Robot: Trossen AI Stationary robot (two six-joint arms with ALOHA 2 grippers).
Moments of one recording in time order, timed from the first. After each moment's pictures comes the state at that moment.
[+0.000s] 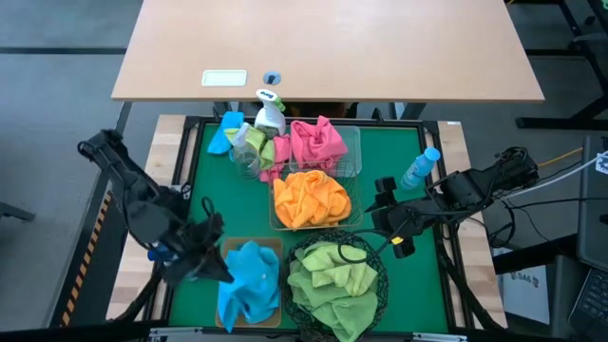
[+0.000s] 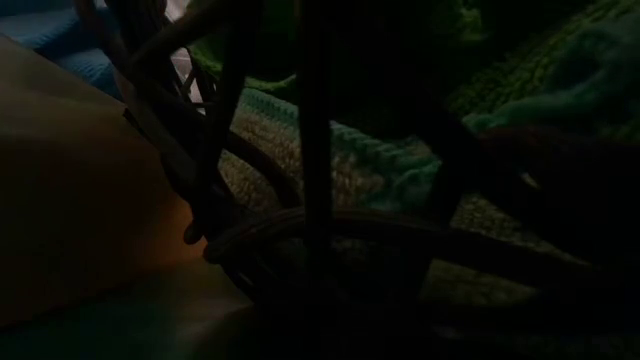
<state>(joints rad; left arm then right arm) -0.74 1.17 1.30 -0.42 -0.17 -1.14 0.48 1.42 1.66 -1.25 0.28 0.03</state>
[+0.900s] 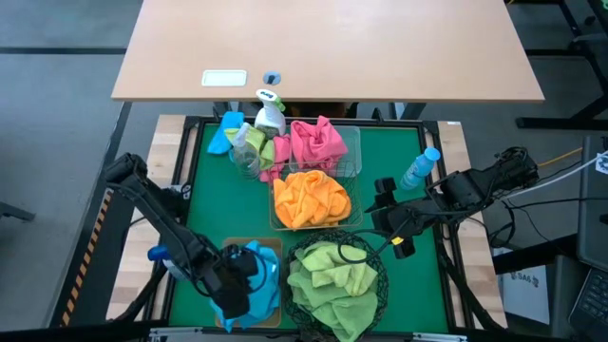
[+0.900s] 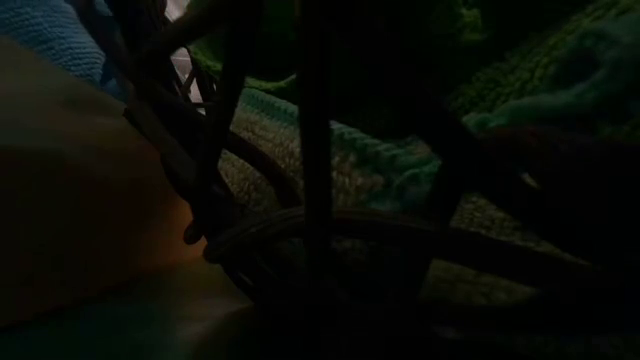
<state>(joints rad) -0.74 1.59 1.30 -0.78 -0.17 -1.14 0.48 1.42 1.66 -1.25 0.28 0.03</state>
